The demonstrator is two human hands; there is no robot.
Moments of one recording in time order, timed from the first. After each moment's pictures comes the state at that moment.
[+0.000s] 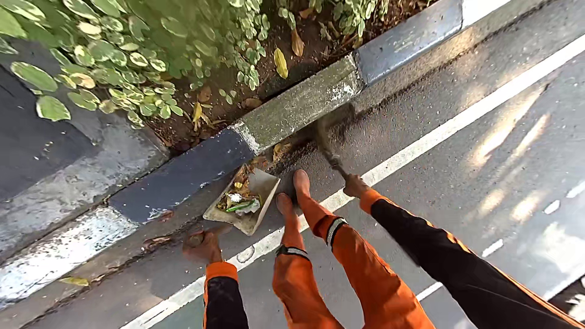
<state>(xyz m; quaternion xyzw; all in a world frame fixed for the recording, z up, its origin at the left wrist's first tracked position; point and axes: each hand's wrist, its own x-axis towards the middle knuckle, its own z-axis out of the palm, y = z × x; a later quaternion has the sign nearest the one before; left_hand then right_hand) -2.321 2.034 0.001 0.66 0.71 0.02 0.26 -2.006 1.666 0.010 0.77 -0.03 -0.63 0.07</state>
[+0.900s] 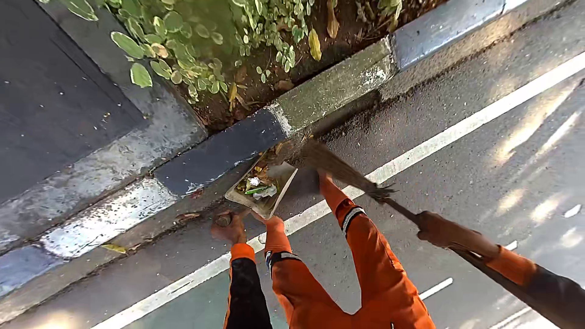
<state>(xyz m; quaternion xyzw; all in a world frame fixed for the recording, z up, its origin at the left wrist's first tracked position) -2.367 2.085 0.028 0.69 0.68 -0.01 0.26 -2.077 1.667 0.223 0.70 -0.07 -0.70 0.13</state>
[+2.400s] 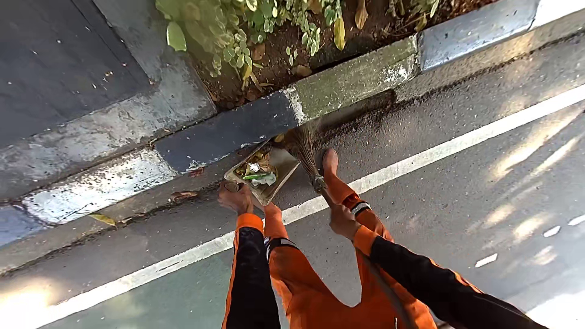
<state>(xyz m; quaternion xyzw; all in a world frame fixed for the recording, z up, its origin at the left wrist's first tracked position) -2.336 2.103 0.015 0.70 0.68 -0.11 0.20 -2.216 1.857 0.116 0.70 0.00 -0.70 0.15</state>
